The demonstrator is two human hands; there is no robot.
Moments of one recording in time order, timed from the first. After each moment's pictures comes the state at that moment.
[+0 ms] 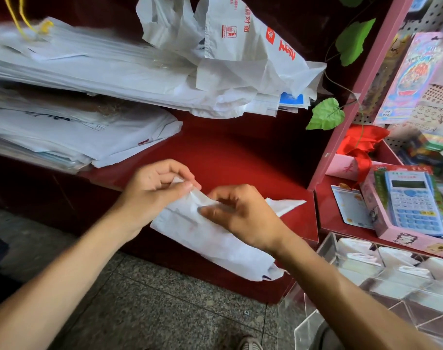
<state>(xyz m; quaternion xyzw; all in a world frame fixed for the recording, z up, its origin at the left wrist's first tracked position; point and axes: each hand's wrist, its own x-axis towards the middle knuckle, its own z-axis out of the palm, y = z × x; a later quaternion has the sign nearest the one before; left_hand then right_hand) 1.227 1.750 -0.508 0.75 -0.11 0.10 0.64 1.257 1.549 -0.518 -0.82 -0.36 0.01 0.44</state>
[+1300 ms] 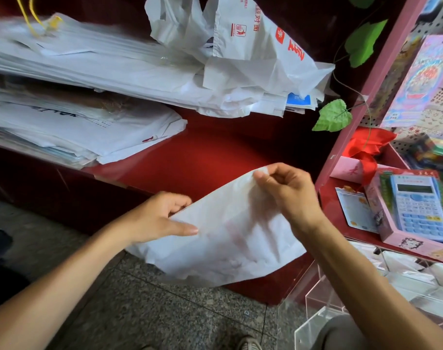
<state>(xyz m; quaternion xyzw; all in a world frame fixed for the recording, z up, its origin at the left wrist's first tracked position) 1.235 1.775 -0.551 0.84 -0.11 -0.10 0.52 1.282 1.512 -0.517 -0.72 -0.13 -0.05 0.68</state>
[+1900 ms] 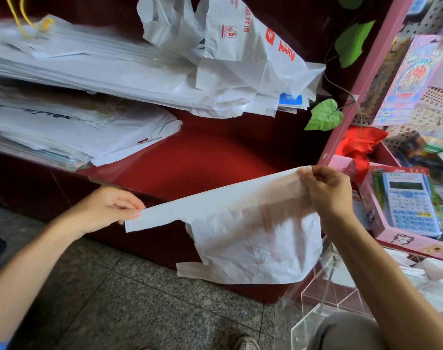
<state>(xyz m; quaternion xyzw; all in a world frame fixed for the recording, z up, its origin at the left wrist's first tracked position) 1.236 1.854 -0.557 0.88 0.05 -0.05 0.47 1.309 1.450 -0.524 -0.76 0.00 -0.19 0.62</state>
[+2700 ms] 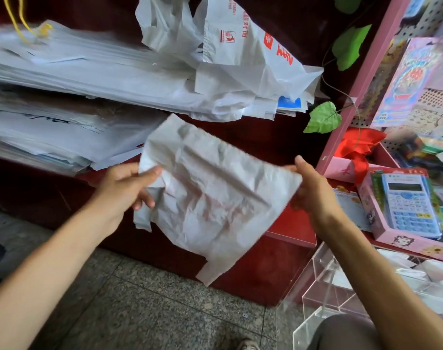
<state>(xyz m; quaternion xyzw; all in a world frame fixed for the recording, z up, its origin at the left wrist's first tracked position) 1.240 1.781 -0.510 0.75 0.10 0.13 0.65 1.306 1.464 -0.514 -0.75 -0.01 -0.01 0.66</state>
